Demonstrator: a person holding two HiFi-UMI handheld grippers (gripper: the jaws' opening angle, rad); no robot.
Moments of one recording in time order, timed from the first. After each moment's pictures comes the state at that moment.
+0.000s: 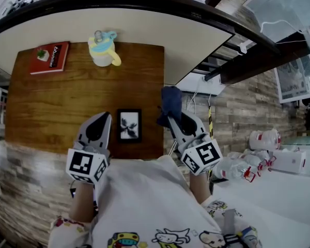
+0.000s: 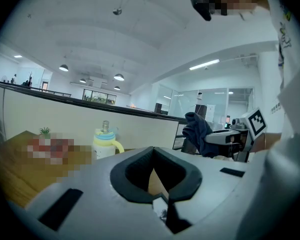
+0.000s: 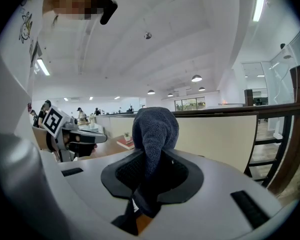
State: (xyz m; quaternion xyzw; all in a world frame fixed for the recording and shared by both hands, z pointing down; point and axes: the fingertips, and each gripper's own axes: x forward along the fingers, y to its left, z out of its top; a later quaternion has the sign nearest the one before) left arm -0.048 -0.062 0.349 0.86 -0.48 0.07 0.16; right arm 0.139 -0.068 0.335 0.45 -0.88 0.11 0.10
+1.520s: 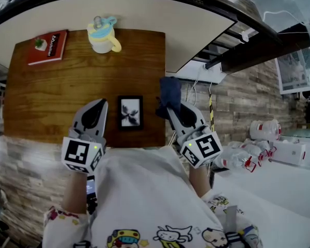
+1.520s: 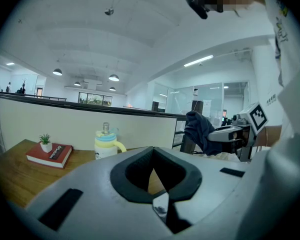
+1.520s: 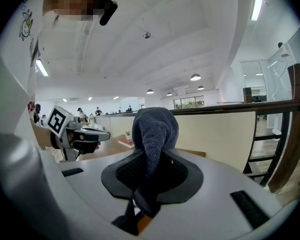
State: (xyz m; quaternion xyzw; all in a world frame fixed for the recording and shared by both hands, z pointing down) left arm -0.059 -0.059 0.352 0.87 -0.47 0.10 0.13; right arm 0.130 -0.051 0.344 0.46 -0.87 0.12 0.10
